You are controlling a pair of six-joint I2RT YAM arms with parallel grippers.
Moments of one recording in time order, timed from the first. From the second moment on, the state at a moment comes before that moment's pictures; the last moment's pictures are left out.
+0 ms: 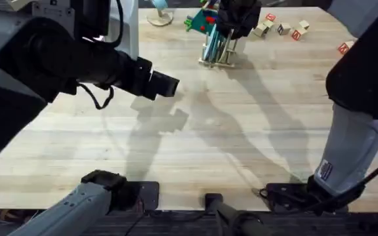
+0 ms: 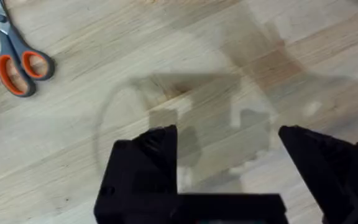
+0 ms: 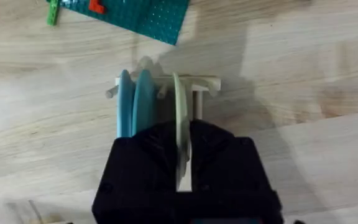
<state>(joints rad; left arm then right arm) -0.23 1.08 1.01 -0.93 0.11 0.15 0.41 2.18 2.05 -1.10 0.19 0.65</state>
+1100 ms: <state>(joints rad) -0.23 1.08 1.01 -0.93 0.12 0.15 0.41 2.03 2.18 -1.40 0.19 0.56</state>
